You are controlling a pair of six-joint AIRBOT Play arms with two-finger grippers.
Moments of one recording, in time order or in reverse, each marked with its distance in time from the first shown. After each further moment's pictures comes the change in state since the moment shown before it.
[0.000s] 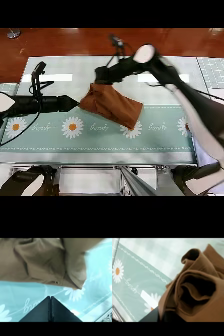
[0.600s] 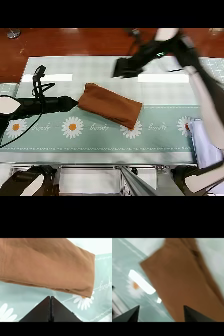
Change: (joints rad) left arm 0.002 -0.025 -0.050 0.000 0.103 0.000; right arm -0.240 0.041 0.159 -0.156 0.458 -0.025
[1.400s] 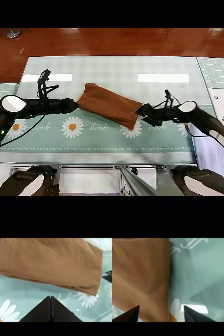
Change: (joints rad) left arm 0.000 -0.059 -0.017 0.000 0.007 0.000; right arm -0.127 0.446 -1.279 0.389 -0.717 -0.009
